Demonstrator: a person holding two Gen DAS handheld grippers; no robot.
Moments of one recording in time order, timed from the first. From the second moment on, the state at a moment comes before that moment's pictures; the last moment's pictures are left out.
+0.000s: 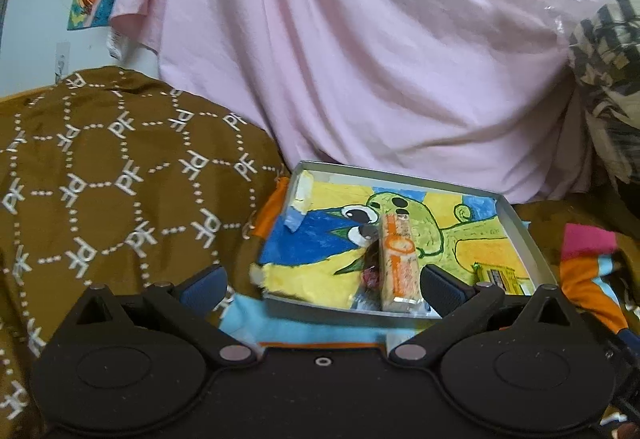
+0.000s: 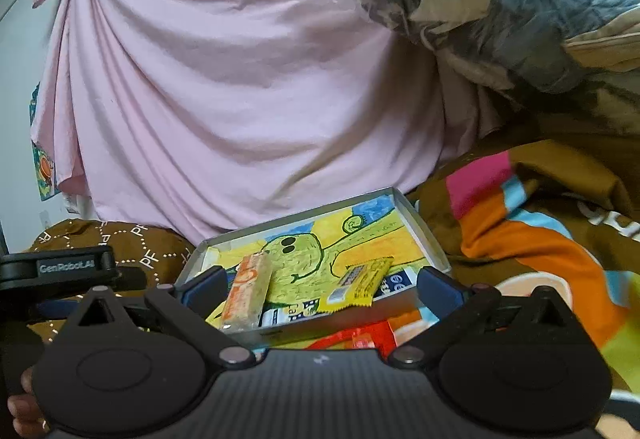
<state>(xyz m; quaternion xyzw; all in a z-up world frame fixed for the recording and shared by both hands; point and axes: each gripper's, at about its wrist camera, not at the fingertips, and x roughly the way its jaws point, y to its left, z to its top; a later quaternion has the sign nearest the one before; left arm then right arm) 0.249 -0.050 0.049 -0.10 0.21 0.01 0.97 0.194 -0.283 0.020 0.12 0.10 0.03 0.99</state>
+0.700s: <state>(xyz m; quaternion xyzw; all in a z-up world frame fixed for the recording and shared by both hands) 0.136 -0.006 0.027 -0.09 0.22 0.01 0.97 0.082 -0.248 0.010 0.13 0.14 0.02 0.98</state>
